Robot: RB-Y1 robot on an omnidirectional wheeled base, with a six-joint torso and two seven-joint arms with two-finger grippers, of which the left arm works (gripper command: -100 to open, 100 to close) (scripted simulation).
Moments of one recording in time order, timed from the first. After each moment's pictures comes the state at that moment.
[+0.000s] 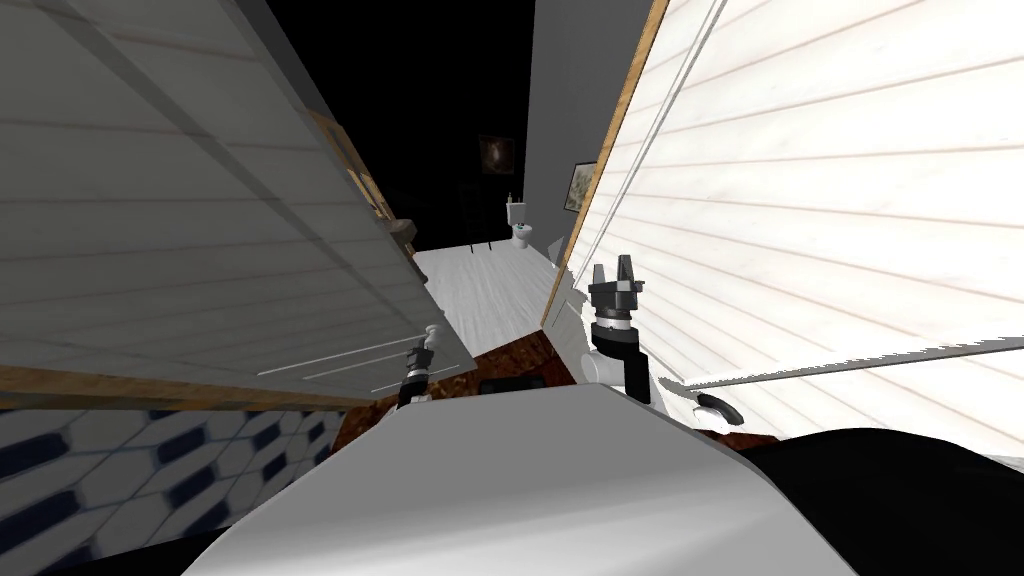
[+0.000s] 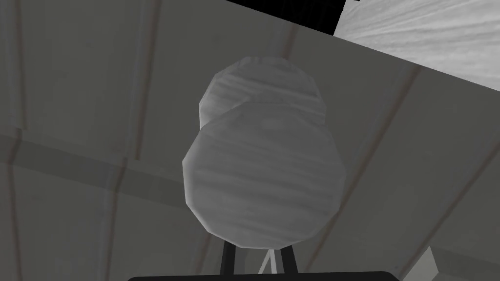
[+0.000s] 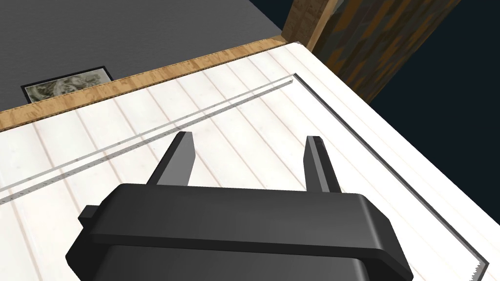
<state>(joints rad) 0.04 0.32 0.04 -0.68 0.24 -0.95 0.45</state>
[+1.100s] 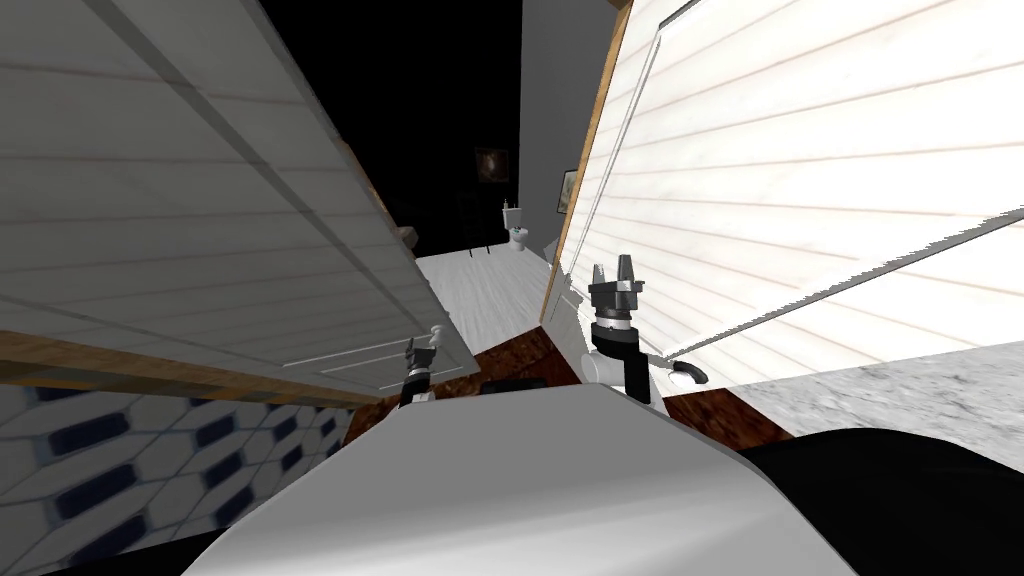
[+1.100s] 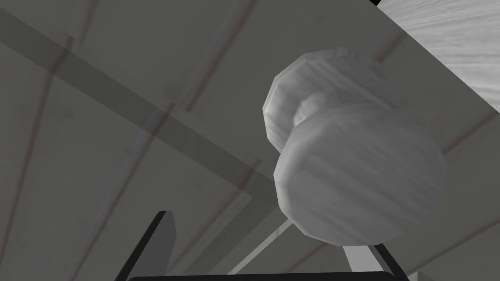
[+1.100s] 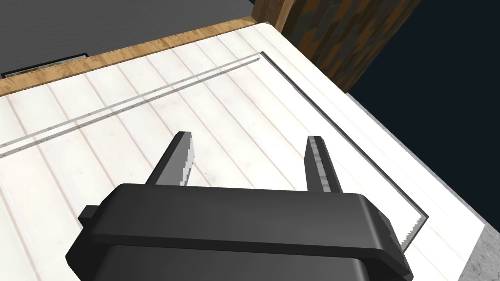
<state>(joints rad) 0.05 0.31 0.00 -0.71 0.38 -0.90 0.68</state>
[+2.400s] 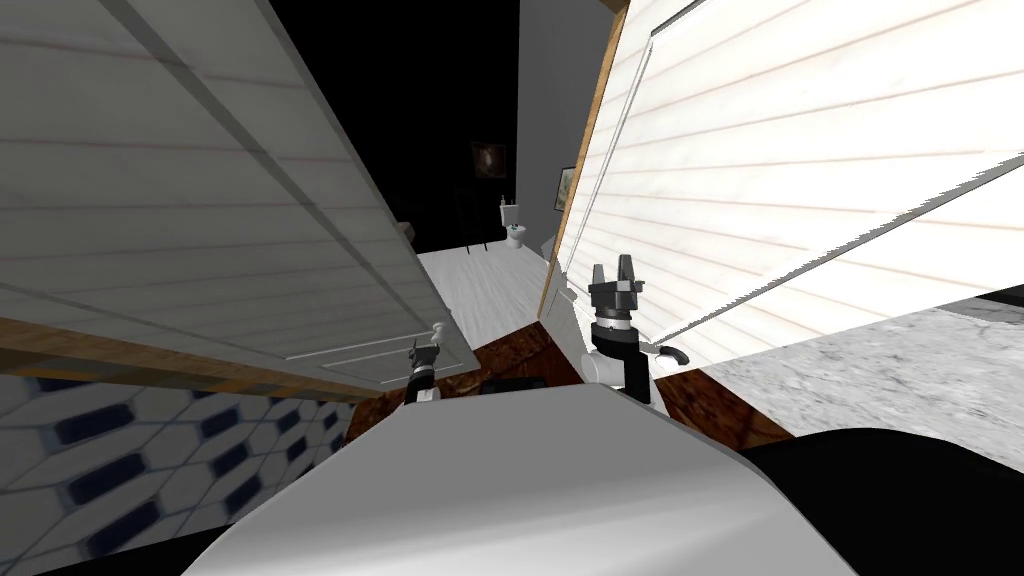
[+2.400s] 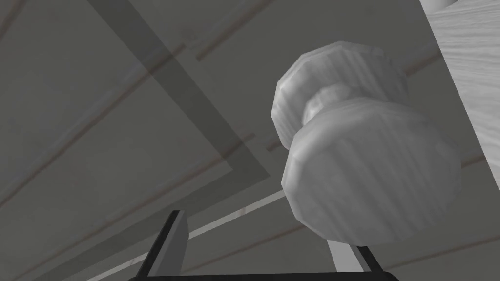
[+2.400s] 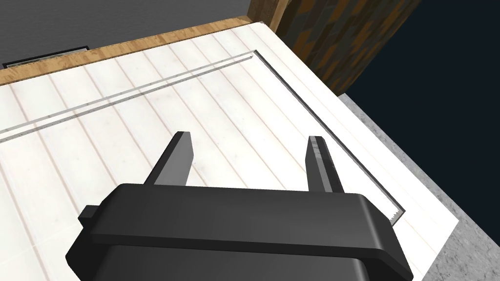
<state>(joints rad) 0.03 0.30 -0.05 -0.71 0.49 -0.88 0.92</state>
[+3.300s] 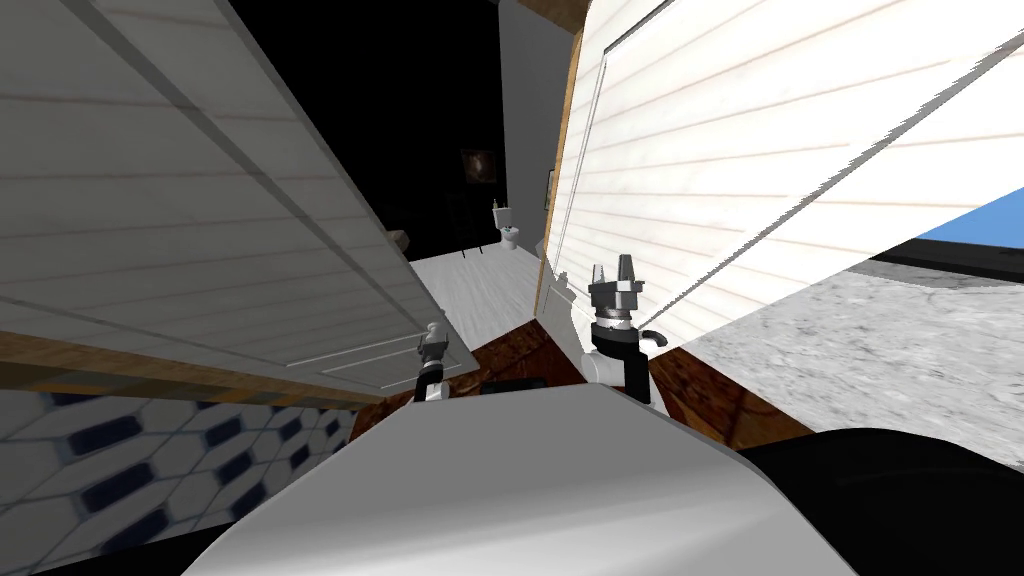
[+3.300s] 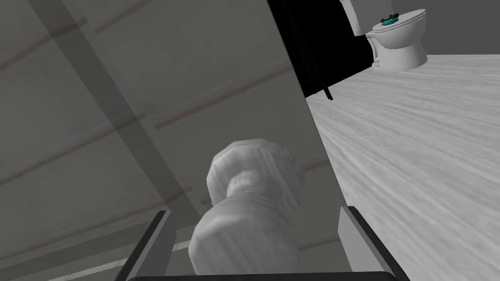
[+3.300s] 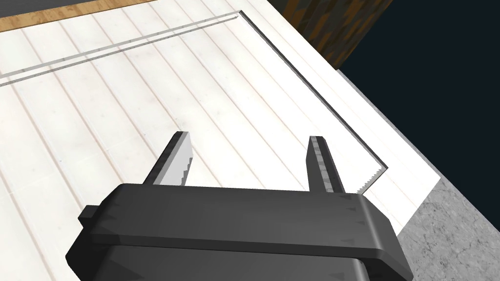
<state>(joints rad) 0.01 0.26 -0.10 -0.75 0.54 -0.86 1.06</state>
